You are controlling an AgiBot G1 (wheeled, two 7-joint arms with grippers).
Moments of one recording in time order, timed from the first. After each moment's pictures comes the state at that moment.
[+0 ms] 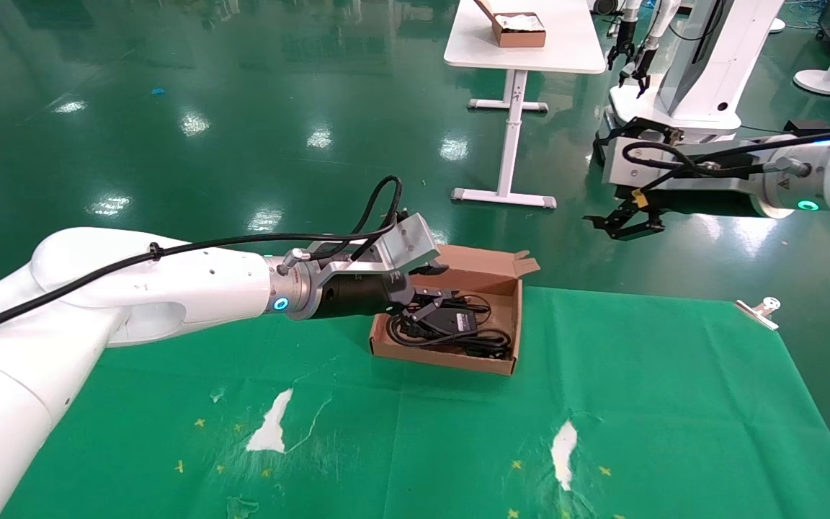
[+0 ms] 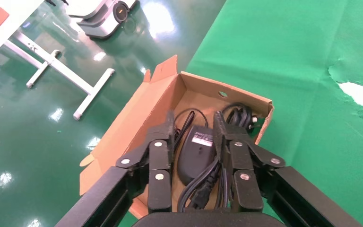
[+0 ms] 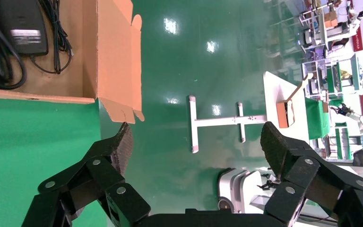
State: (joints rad) left arm -1.68 1.36 0.79 -0.40 1.40 0.90 0.10; right arm 1.95 -1.11 -0.67 0.10 -1.48 -0.98 -0.72
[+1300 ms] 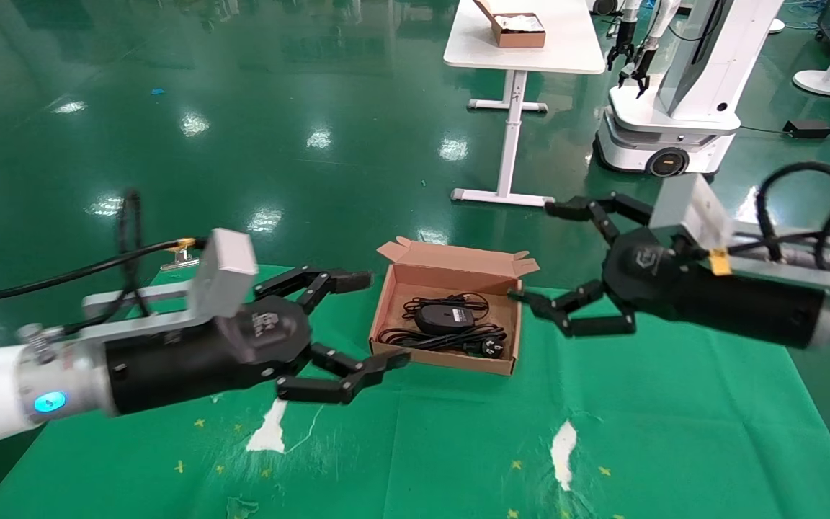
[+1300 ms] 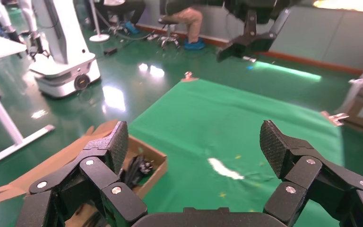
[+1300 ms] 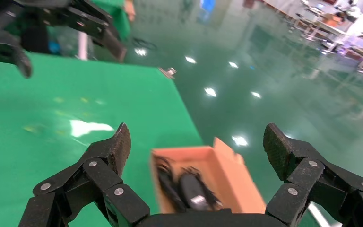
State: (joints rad) left arm -1.30 0.89 0.47 -0.95 0.98 1.27 -0.08; right arm 1.42 -0.81 -0.44 0.81 -1.03 -1.29 -0.17
